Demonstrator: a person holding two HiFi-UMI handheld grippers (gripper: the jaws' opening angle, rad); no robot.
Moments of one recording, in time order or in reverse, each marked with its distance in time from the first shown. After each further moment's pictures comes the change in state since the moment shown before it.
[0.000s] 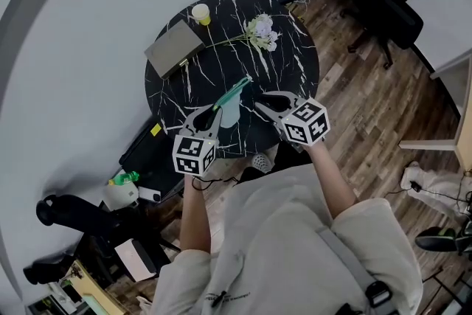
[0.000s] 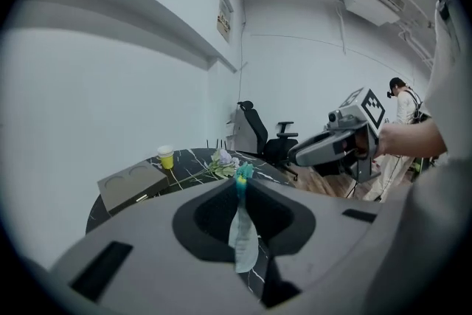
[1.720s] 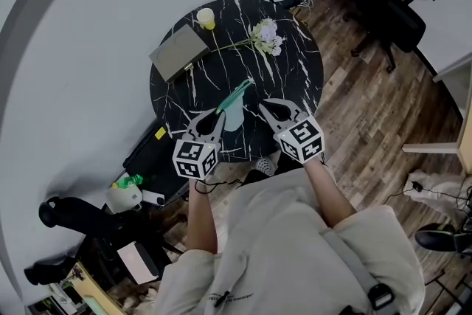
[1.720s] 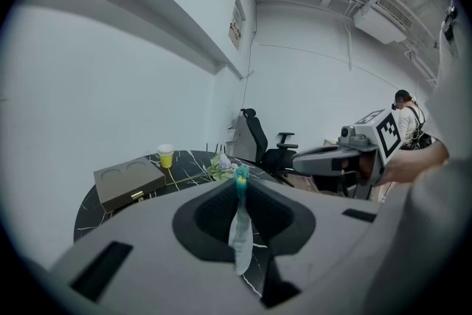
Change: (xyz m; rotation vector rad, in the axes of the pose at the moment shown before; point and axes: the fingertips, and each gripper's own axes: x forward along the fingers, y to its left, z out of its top) left arm -0.007 0.007 0.004 -0.097 -0.062 -0.017; right arm 0.002 0.010 0.012 -0.109 -0.138 -0.160
